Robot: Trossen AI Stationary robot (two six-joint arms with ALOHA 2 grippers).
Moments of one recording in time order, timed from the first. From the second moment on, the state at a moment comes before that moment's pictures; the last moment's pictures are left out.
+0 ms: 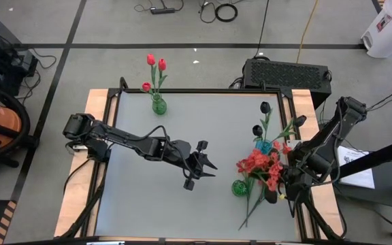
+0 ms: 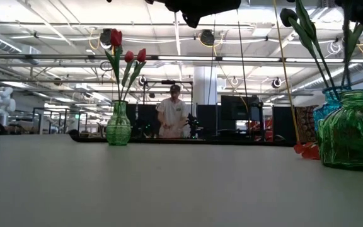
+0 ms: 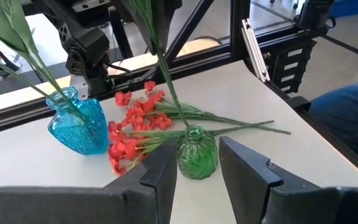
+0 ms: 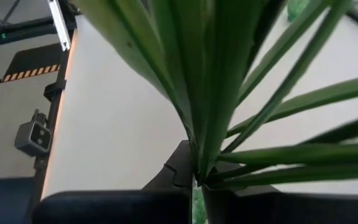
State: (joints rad) left arm -0.19 1.70 1.19 0.15 0.10 0.19; right arm 0.87 1.07 0.86 -0.65 0.79 0.90
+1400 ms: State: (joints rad) left arm -0.19 1.70 1.19 0.15 0.10 0.19; right arm 0.87 1.27 0.86 -0.60 0.61 0.93
